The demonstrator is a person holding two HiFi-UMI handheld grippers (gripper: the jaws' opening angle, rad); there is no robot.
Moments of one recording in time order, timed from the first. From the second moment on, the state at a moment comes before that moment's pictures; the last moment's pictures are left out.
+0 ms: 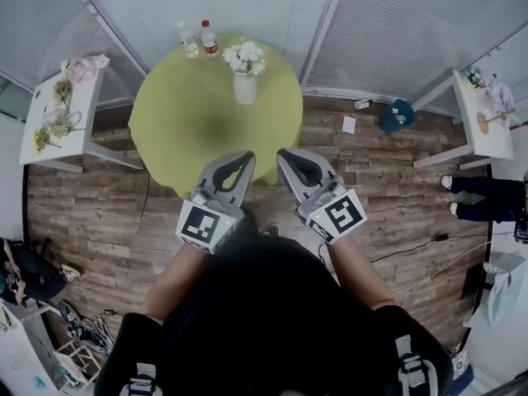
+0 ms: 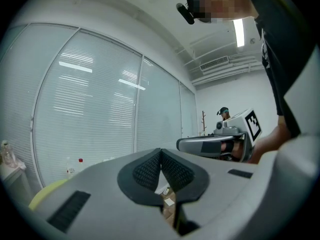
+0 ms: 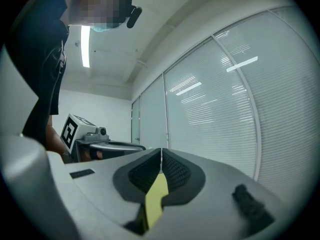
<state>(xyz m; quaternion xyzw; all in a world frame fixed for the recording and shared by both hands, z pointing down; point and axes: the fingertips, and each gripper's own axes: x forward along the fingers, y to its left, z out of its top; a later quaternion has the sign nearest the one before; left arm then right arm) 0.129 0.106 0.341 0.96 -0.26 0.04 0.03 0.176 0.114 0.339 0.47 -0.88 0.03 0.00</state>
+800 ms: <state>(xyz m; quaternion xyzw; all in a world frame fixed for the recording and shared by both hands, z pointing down) 0.117 -0.061 0.351 0.98 -0.22 0.03 0.02 0.165 -0.043 0.369 0.53 -0.85 0.05 0.04</state>
